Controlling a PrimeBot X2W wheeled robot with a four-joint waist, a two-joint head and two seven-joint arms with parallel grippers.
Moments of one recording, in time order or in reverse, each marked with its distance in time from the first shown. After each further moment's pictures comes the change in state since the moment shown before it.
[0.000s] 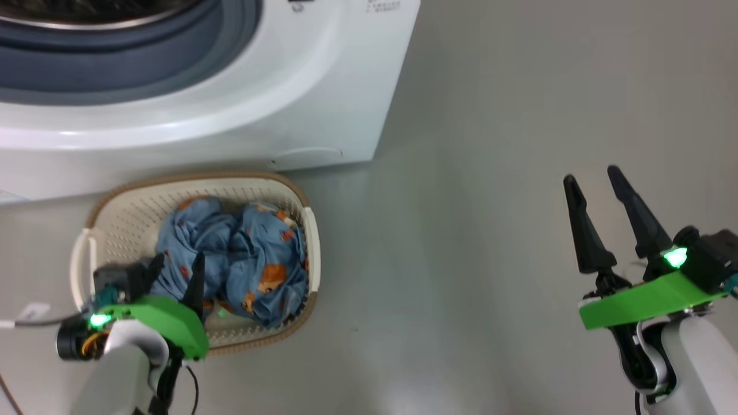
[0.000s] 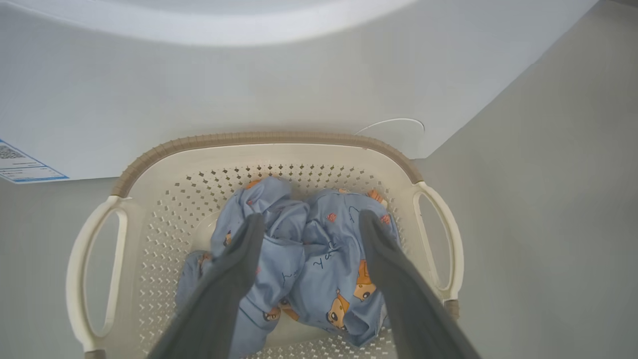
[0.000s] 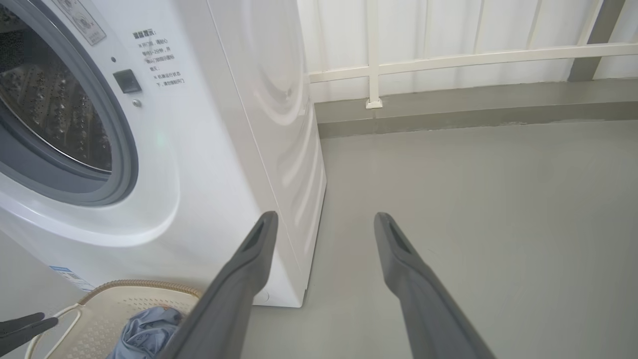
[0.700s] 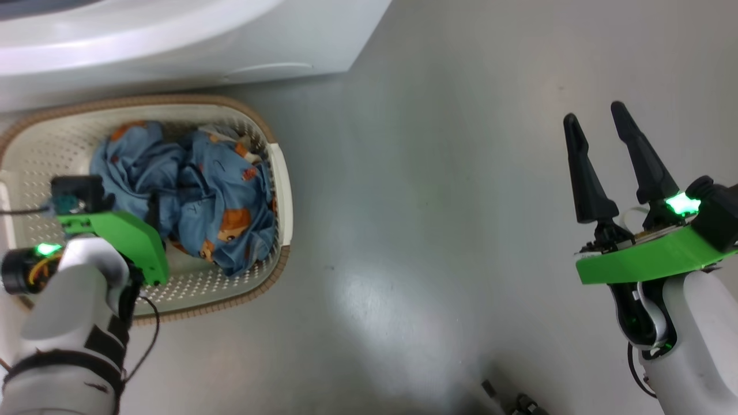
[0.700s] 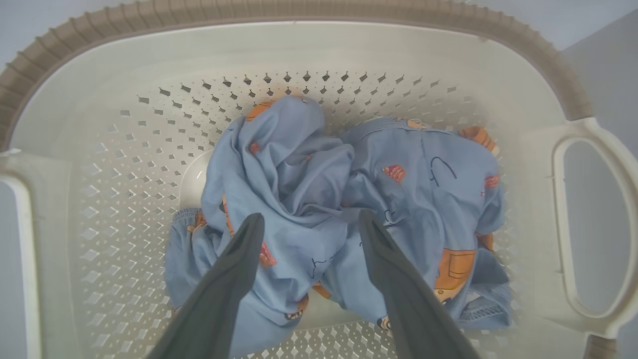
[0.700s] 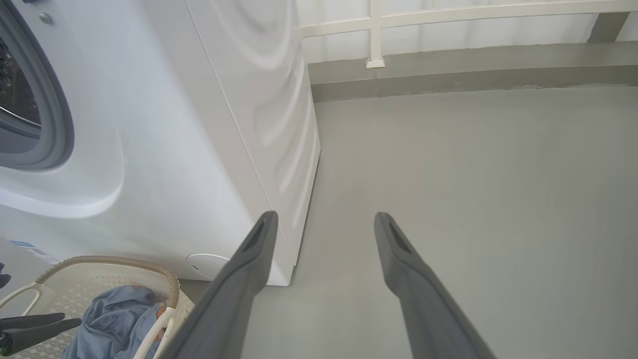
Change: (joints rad) left arm -0.316 0.061 -0.040 0.228 0.010 0.070 0.158; right arm -0.133 0.008 0.012 -0.041 0.001 0.000 0.000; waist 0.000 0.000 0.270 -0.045
